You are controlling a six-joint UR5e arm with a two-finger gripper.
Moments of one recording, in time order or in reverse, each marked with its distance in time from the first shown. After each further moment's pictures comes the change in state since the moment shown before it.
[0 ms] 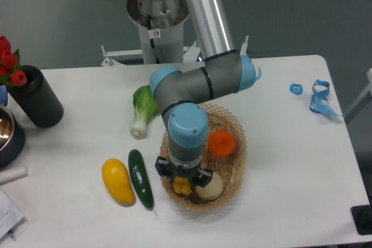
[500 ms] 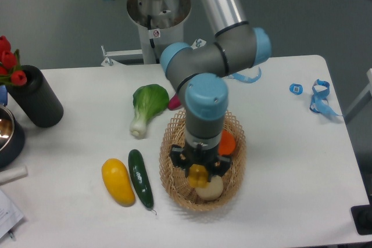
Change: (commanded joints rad) arm 0.138 0.080 0.003 -0.002 -0.020 0.044
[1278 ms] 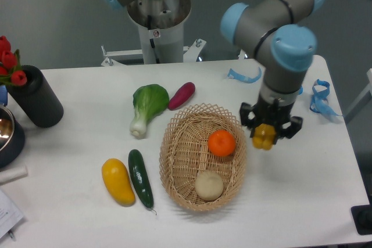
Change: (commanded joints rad) arm 0.285 0.049 0.023 -0.192 0.002 0.520
